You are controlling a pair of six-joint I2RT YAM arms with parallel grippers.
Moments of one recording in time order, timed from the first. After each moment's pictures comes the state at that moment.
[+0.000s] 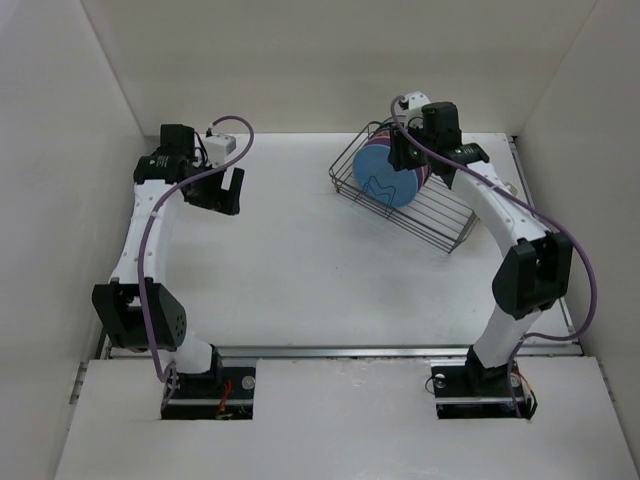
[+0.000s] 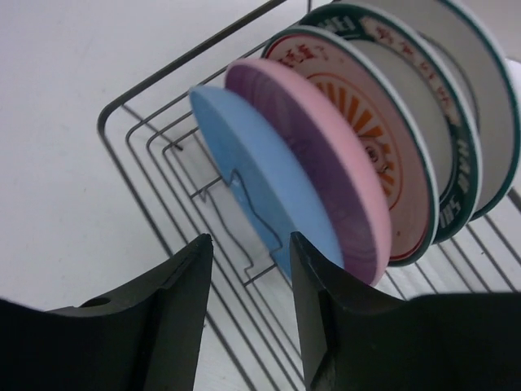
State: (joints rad) left arm 0.00 1.51 1.55 -1.02 0.26 0.29; right arm 0.30 1.75 1.65 -0.45 -0.11 -0.02
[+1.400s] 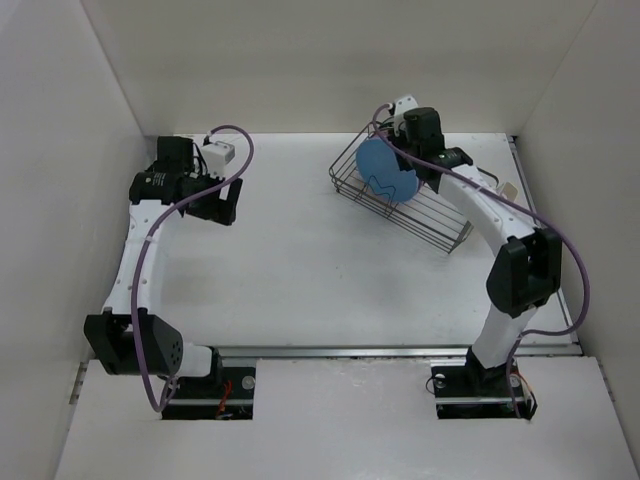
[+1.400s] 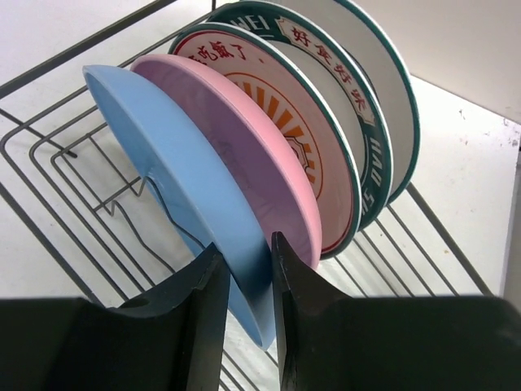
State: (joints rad) left arm -0.03 1.39 1.45 -1.01 0.18 0.29; right arm 0.37 1.81 1.66 -0.39 0.23 -0.16
